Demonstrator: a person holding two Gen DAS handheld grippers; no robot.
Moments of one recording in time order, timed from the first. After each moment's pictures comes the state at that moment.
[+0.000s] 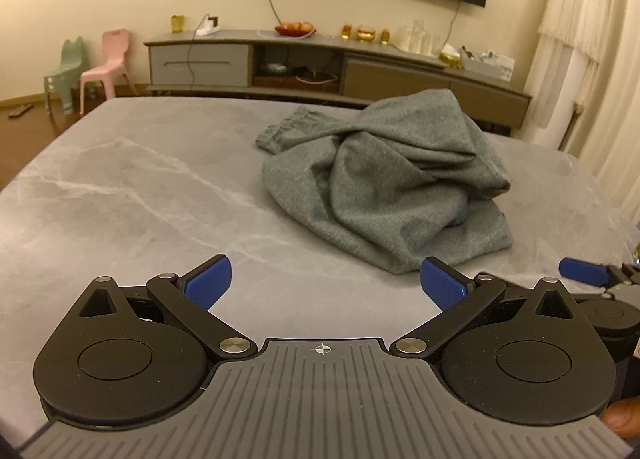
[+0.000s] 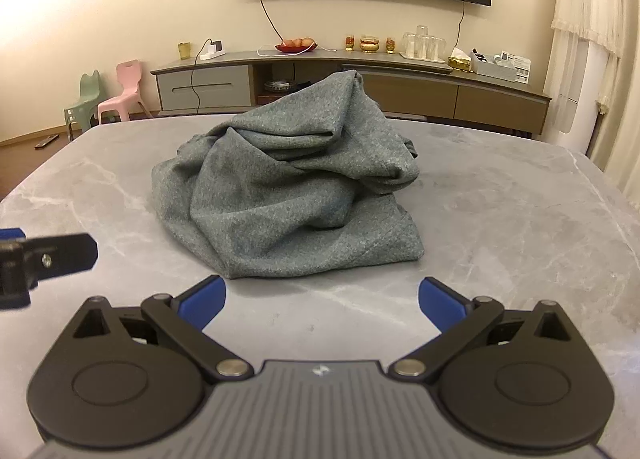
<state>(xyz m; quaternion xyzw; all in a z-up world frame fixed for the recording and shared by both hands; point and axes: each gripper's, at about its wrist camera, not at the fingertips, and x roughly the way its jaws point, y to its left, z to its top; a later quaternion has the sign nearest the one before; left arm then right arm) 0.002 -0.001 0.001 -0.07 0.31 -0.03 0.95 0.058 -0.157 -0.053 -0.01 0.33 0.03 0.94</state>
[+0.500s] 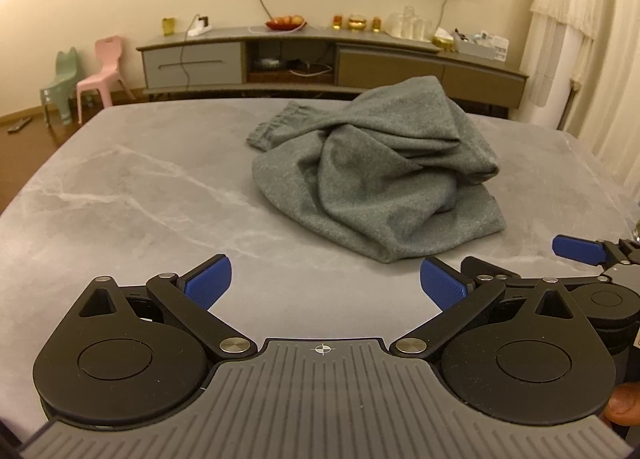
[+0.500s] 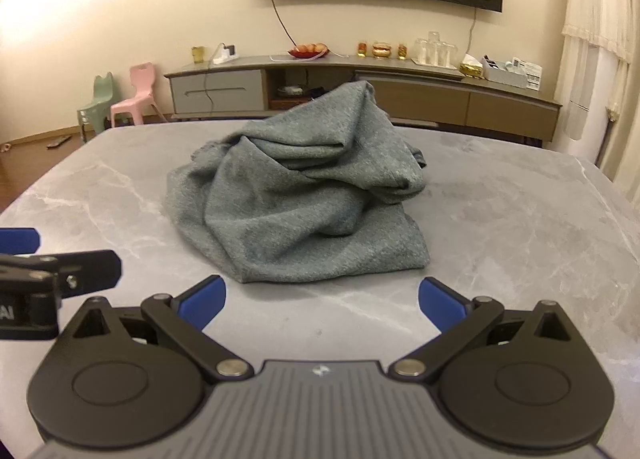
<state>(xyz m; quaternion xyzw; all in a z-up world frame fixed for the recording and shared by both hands) 0.001 -0.033 0.020 -0.02 0.34 -0.02 0.94 0.053 -0.156 -0.044 0.00 0.32 0.06 0.95</state>
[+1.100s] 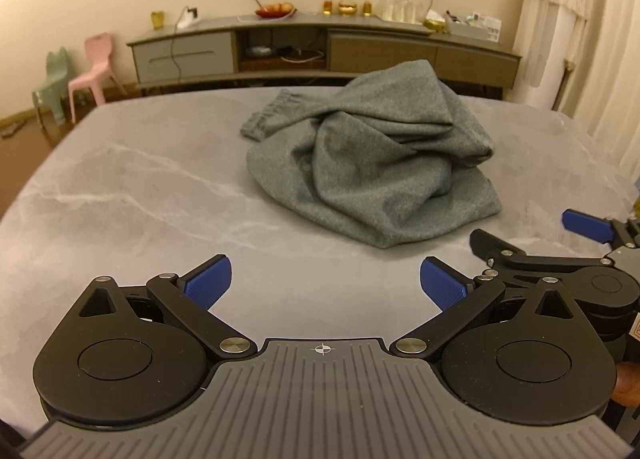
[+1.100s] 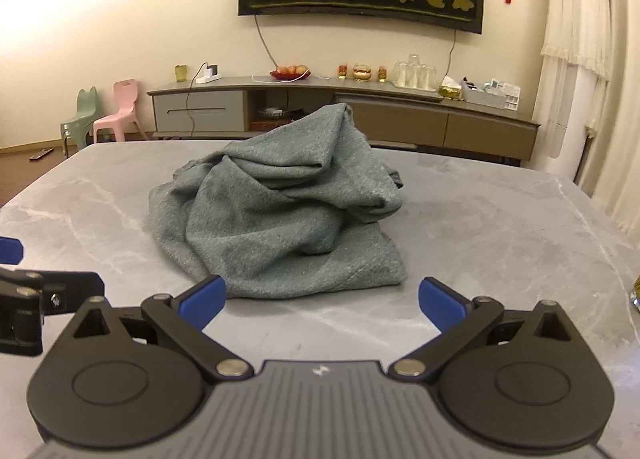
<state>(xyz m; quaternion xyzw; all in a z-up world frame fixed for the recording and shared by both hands) 0.003 -0.033 0.022 -0.01 0.36 -0.03 0.93 0.048 -0.159 -0.046 -0.01 0.29 0.03 0.96</state>
